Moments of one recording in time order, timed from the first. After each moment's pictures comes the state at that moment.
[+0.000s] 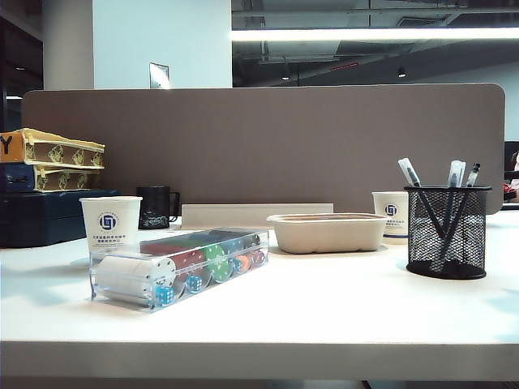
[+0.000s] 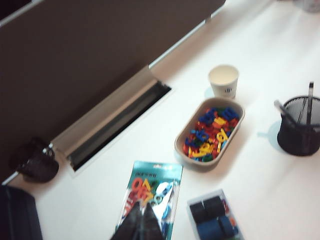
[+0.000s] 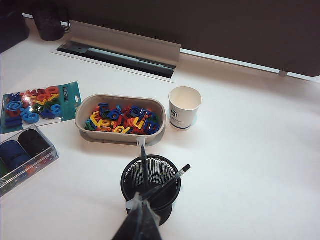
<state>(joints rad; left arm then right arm) -0.51 1.35 1.81 -0.87 0.05 0.39 0.21 0.74 1.09 -0.71 -0.03 -0.08</state>
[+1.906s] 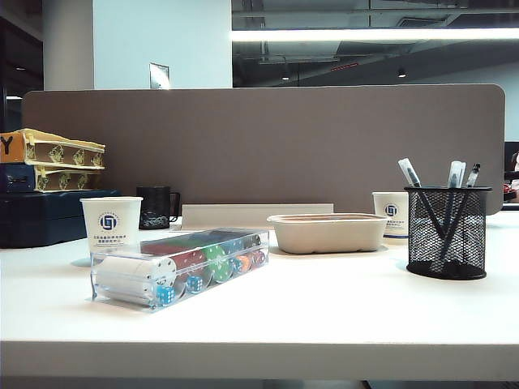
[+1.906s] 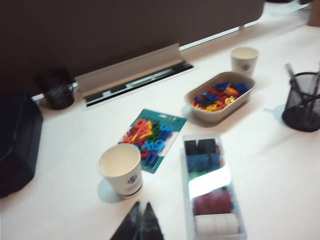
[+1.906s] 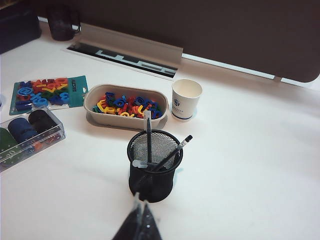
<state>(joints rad) -0.42 0.41 0.78 -0.58 0.01 0.18 0.22 0.35 0.84 -0.75 -0.03 -0.11</state>
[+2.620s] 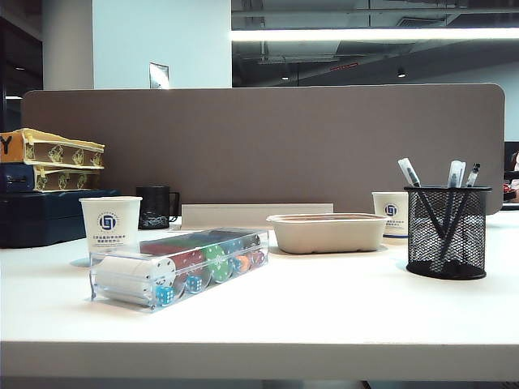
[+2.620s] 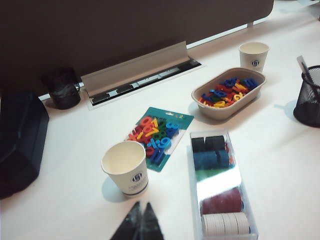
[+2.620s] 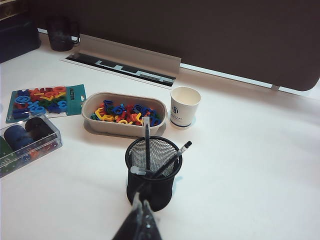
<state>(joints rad) -0.42 0.38 0.69 -0.52 0.00 0.21 0.22 0.31 0.76 -0.66 -0.03 -0.11</state>
